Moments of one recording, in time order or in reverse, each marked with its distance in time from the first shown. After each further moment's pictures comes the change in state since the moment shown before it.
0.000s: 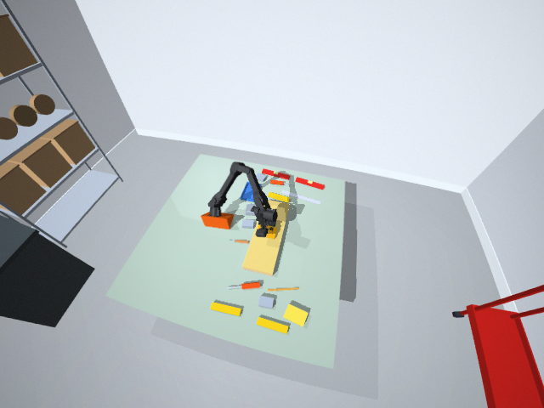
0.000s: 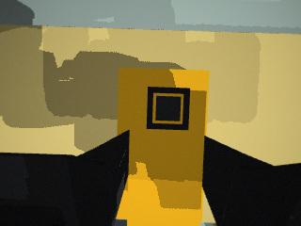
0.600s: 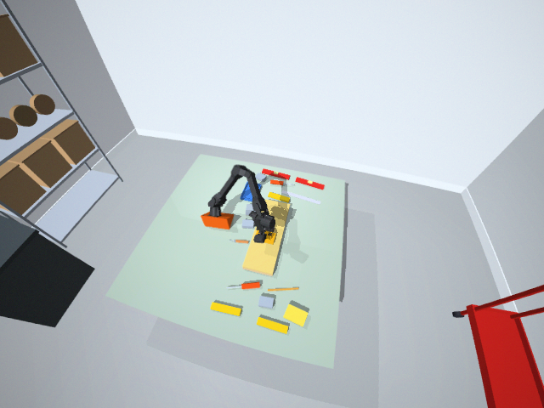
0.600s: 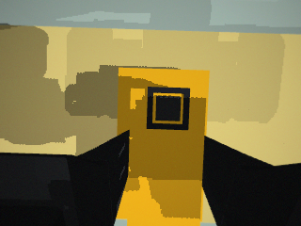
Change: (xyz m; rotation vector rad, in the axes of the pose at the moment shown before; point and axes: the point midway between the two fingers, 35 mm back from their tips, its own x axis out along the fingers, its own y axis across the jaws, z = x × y) arm 0.000 -0.039 0.000 -0.001 -0.001 -0.002
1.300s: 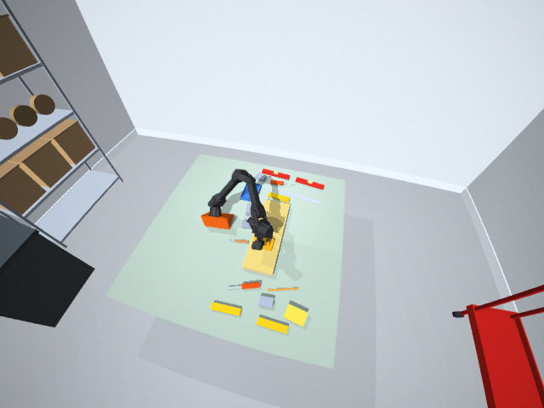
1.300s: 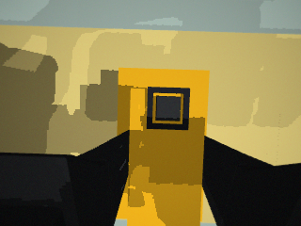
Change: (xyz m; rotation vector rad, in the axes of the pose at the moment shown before) arm -0.001 -0.045 0.000 -0.001 -0.001 -0.003
